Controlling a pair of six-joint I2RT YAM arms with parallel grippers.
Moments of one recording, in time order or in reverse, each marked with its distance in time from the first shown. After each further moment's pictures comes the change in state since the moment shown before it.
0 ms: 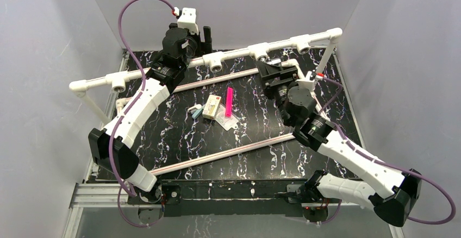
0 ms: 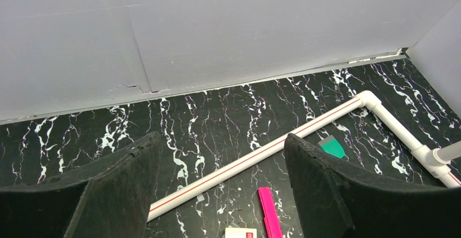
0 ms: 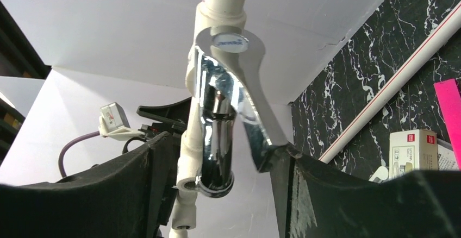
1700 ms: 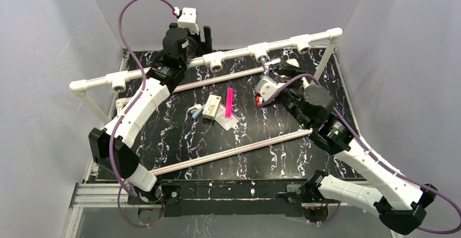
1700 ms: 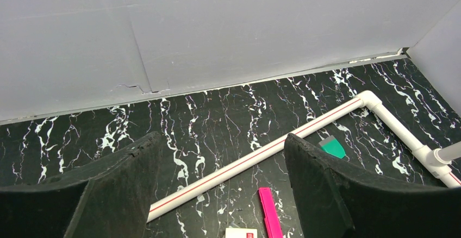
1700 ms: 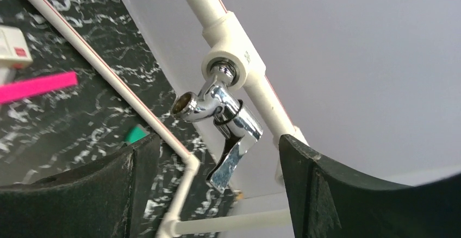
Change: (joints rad) left arm 0.000 0.004 0.003 0.000 0.000 0.000; right arm 0.000 -0.132 0.144 -0.311 -0.345 -2.242
